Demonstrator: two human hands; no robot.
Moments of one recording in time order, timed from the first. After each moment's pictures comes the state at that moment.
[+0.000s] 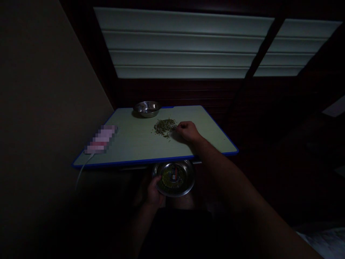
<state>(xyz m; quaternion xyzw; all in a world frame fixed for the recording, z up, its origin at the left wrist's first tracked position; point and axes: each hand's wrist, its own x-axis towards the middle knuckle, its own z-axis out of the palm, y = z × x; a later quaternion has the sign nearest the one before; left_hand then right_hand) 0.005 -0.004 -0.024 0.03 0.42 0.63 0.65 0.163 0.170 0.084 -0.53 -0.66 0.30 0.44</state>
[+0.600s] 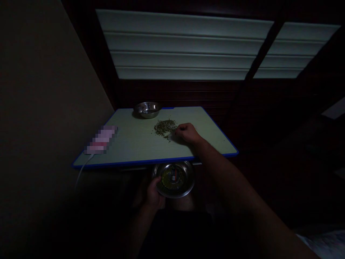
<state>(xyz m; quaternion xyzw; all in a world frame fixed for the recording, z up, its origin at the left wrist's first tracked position) 0.006 -0.005 -0.018 0.03 0.44 0.62 0.65 0.162 0.163 0.089 -0.52 -0.66 0.35 0.41</state>
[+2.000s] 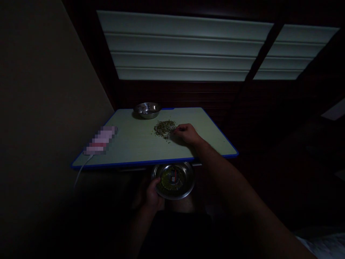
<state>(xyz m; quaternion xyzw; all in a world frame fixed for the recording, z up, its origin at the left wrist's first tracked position) 0.003 -0.006 -0.028 0.04 0.41 0.63 0.66 0.163 0.166 0.086 -0.48 -0.67 0.36 0.44</state>
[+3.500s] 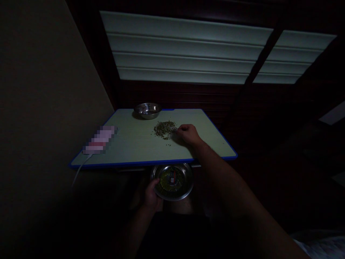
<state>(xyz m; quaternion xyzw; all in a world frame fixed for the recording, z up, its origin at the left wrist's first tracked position) 0.007 -0.007 -0.011 0.01 0.43 0.62 0.65 0.166 0.170 0.083 -0.54 -0.65 0.28 0.45</state>
